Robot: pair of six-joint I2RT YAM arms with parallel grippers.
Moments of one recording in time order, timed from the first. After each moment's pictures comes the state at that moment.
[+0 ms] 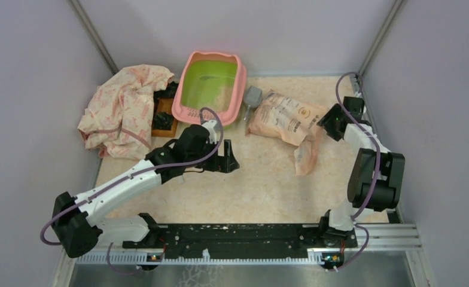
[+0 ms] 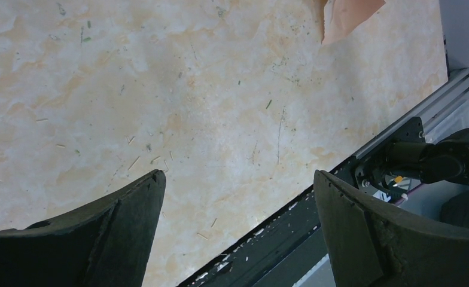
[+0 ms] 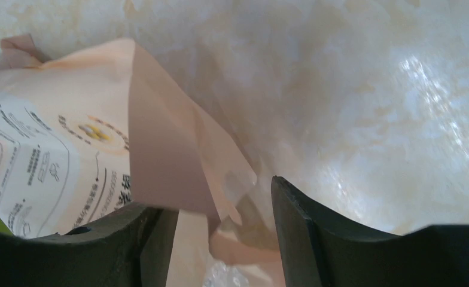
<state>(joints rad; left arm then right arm) -0.83 1.18 0.94 -0.43 0.06 -0.60 -0.18 1.56 1.00 -0.28 -0.08 0.59</state>
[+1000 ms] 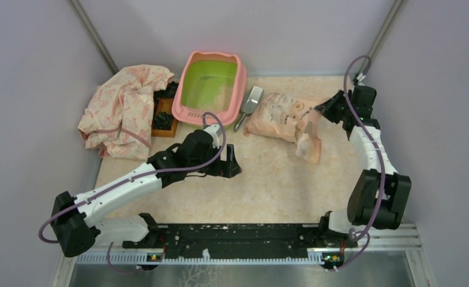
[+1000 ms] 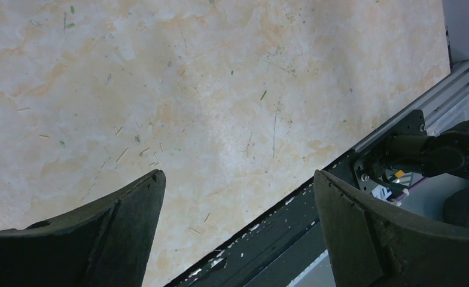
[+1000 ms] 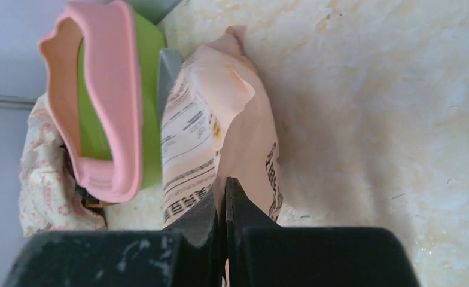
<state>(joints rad) -0.89 1.18 0.93 -0.42 0.01 -0.63 -0.18 1.44 1.05 -0.16 -0.40 0.62</state>
